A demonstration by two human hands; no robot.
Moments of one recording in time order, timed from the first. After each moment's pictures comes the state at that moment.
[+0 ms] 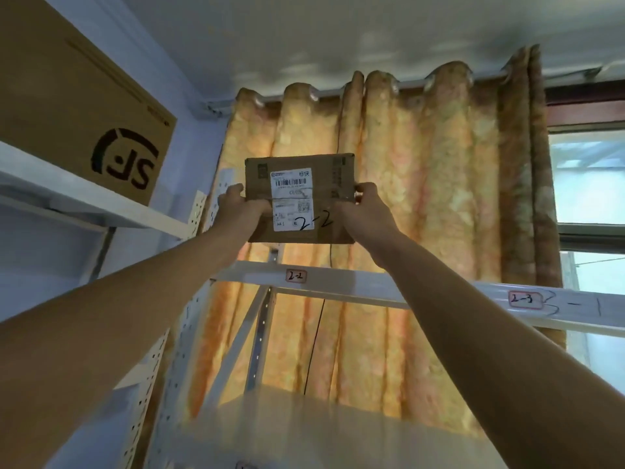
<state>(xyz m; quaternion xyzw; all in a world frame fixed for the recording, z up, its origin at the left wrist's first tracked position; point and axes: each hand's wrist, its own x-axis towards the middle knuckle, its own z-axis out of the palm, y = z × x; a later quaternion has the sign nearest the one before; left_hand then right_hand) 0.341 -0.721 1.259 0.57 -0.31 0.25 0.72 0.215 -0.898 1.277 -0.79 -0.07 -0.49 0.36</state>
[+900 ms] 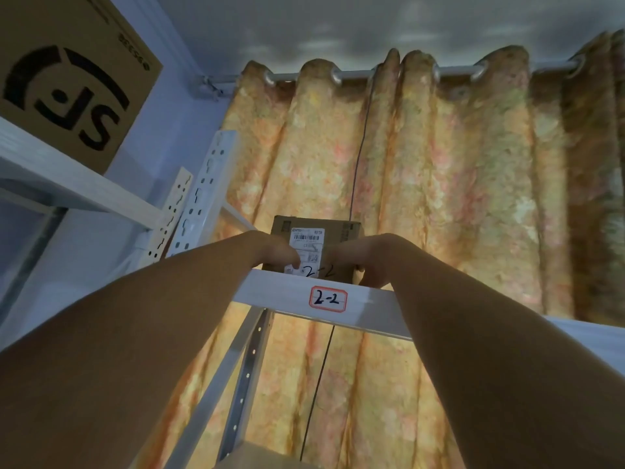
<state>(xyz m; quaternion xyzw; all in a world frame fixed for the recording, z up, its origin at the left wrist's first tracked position) 0.590 -0.827 1.308 0.89 -0.30 0.15 0.31 0.435 -0.935 1.311 -0.94 0.13 -0.17 0.26</state>
